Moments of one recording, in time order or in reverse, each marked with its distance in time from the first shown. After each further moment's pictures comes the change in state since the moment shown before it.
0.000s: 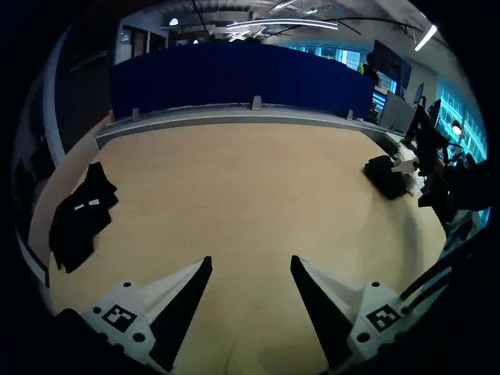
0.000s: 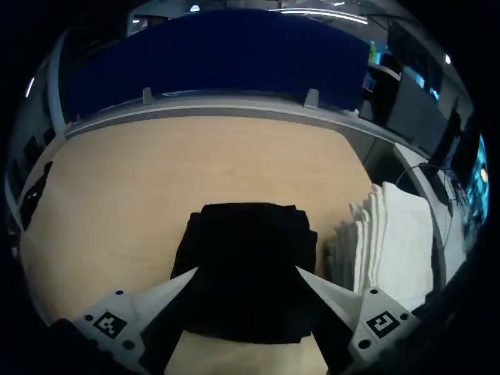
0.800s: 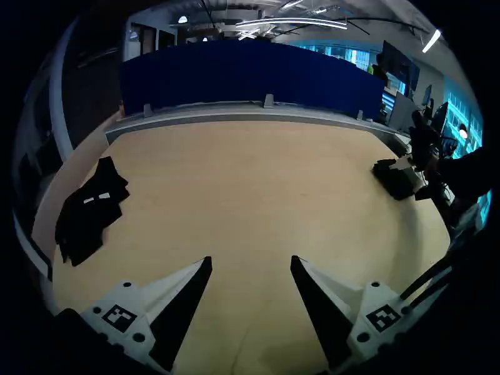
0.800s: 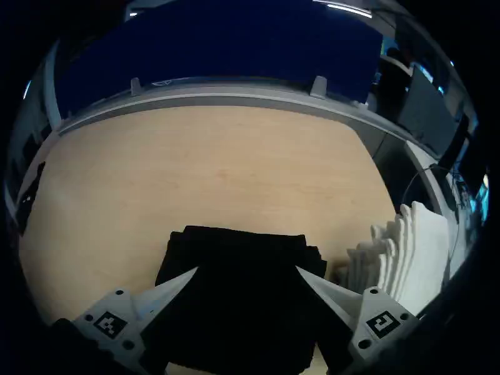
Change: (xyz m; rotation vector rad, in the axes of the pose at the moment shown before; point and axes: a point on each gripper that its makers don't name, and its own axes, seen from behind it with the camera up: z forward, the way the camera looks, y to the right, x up) left arm -0.005 -0.018 -0.002 0.052 -0.008 -0.022; right arm 0.014 0.008 0.047 0.001 -0.071 0.000
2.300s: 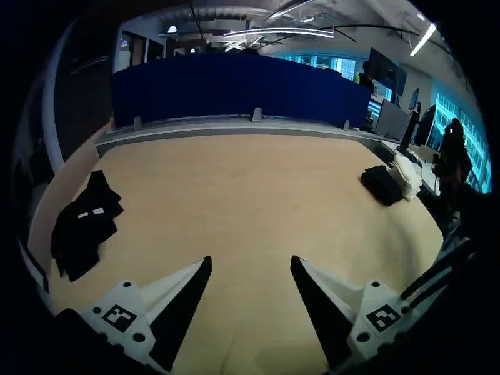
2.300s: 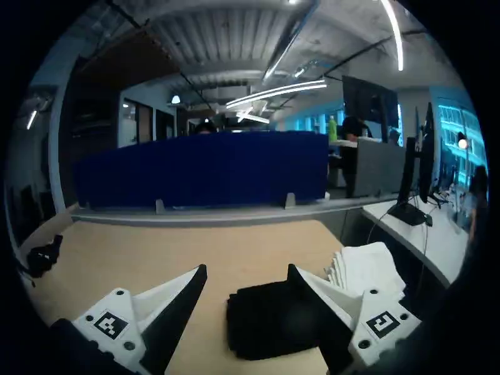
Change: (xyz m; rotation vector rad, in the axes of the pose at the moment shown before) left arm 0.017 -0.004 -0.010 -0.083 0.071 0.026; right arm 0.064 -0.055 -0.202 -0.068 0.663 0.143
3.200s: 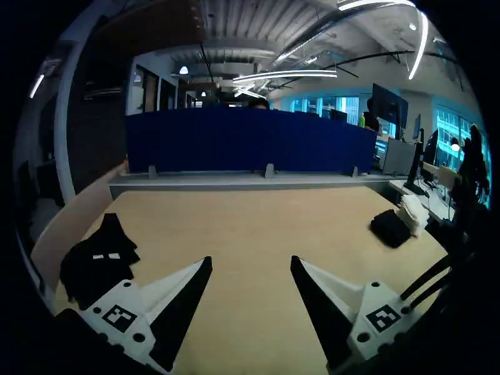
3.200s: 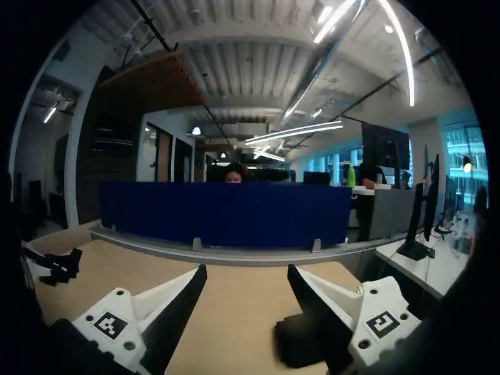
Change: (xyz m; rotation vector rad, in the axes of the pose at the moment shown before) left arm 0.085 -0.030 -0.013 0.069 0.297 -0.003; right arm 0.075 -0.124 -0.070 0.065 0.184 -0.078
